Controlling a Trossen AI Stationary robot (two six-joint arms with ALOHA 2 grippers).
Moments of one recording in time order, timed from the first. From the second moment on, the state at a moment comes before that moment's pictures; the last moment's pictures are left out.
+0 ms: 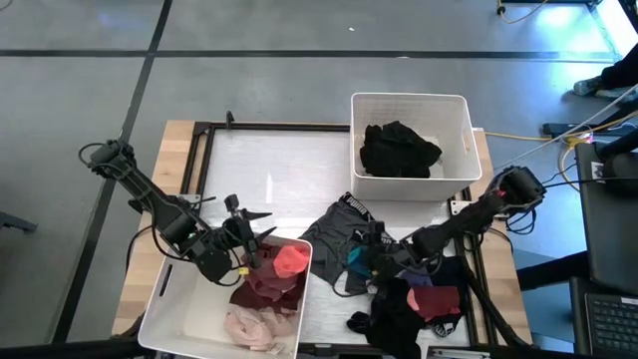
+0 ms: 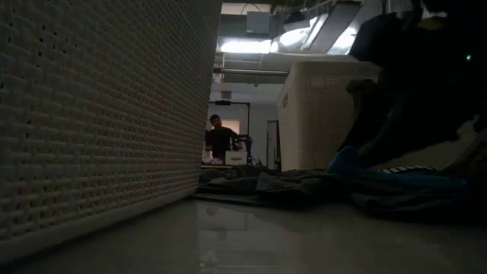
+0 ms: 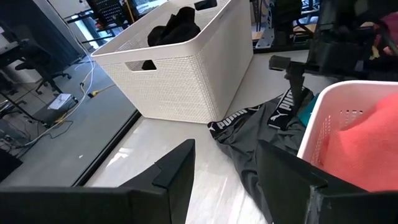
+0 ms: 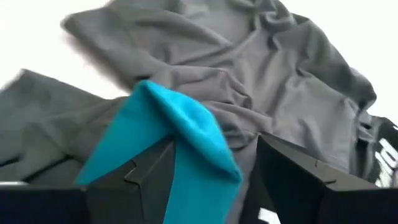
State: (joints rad) left arm -0.69 1.23 0.99 -0.54 -1.11 -0.44; right arm 0.51 1.61 0.75 -0.08 0.45 0.18
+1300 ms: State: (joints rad) left arm -0.69 1.23 0.99 -0.54 -1.11 -0.39; right arm 0.73 1.65 1.18 -0.95 -0.31 1.44
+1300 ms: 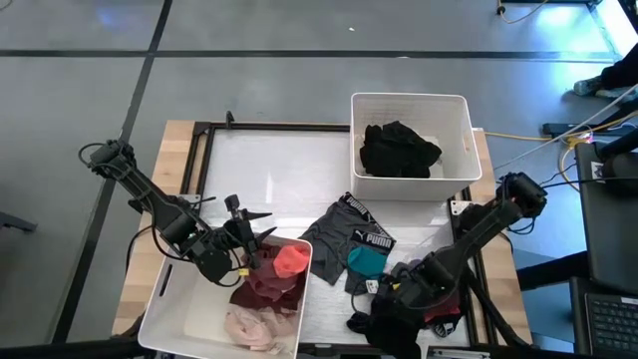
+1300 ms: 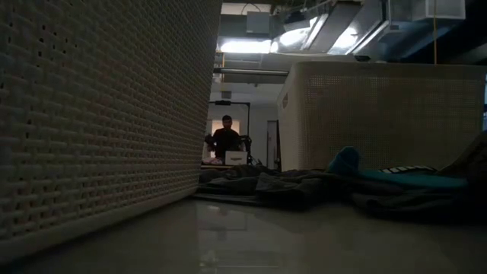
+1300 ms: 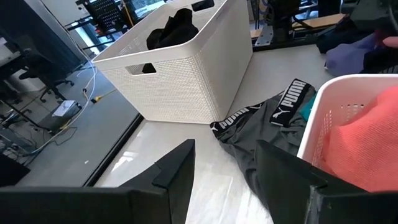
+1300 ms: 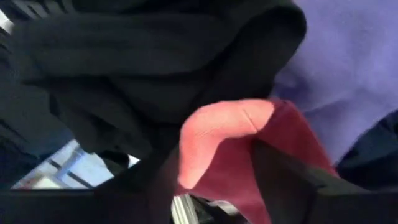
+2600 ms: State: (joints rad) left arm -0.69 1.23 0.99 -0.54 -1.11 -0.40; right arm 0.53 1.65 1.78 -0.59 0.25 0.05
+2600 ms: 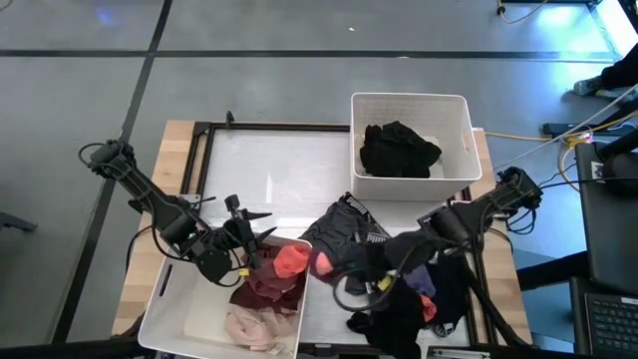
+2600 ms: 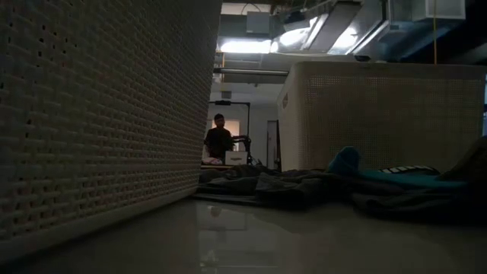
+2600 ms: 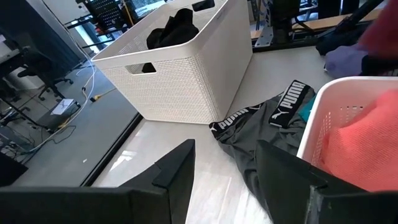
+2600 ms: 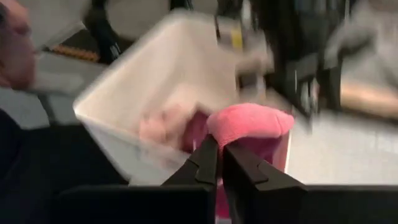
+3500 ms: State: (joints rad) left arm -0.69 1.23 0.99 -0.54 -1.11 -0.40; right arm 0.46 1.90 1.78 -0.25 0.10 -0.13
